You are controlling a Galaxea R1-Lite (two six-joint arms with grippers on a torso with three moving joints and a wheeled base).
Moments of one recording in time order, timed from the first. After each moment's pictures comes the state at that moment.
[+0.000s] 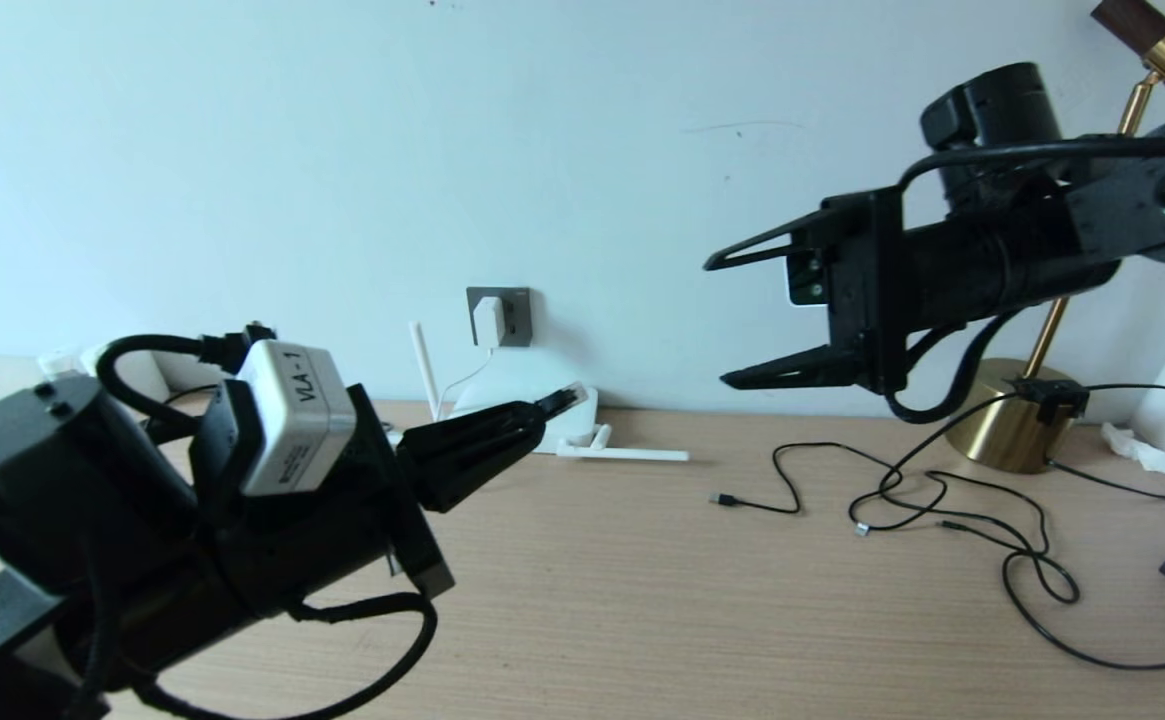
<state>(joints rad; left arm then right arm) -0.55 1.54 -0.44 -1.26 -0.40 0.38 0.36 1.85 -1.77 0.51 1.26 1.20</state>
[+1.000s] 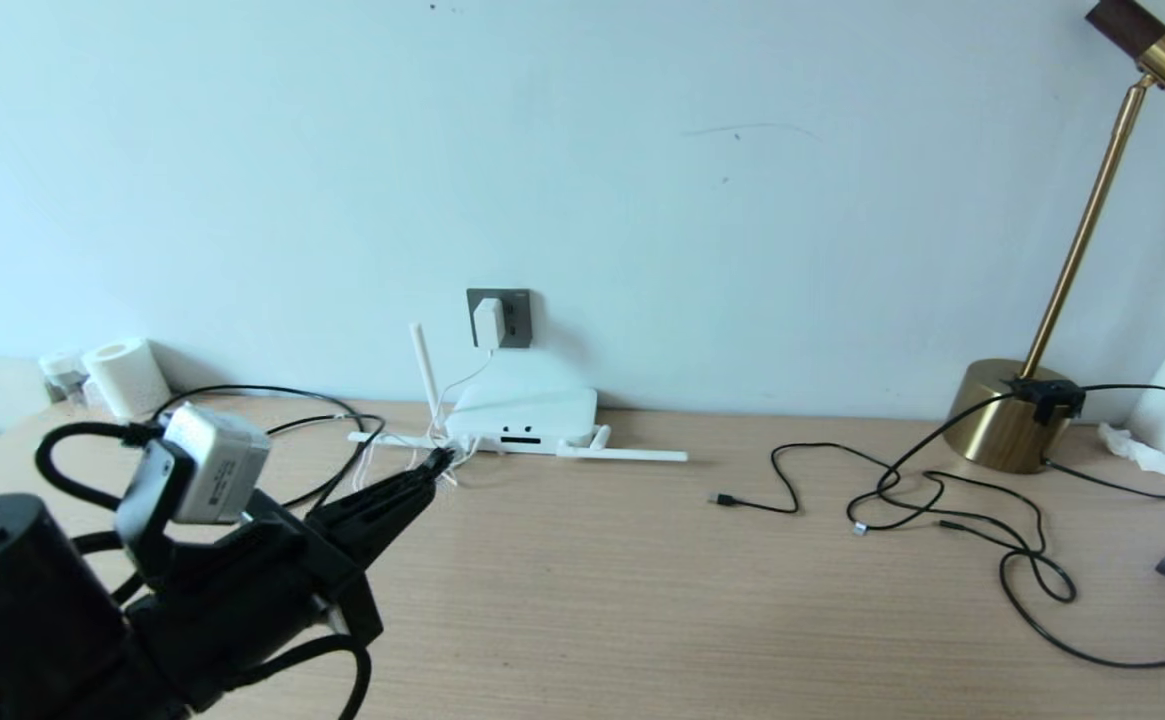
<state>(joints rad) -0.50 1.46 -0.20 -1.26 -0.05 0.07 0.02 0.92 -0.83 0.50 1.13 0.66</state>
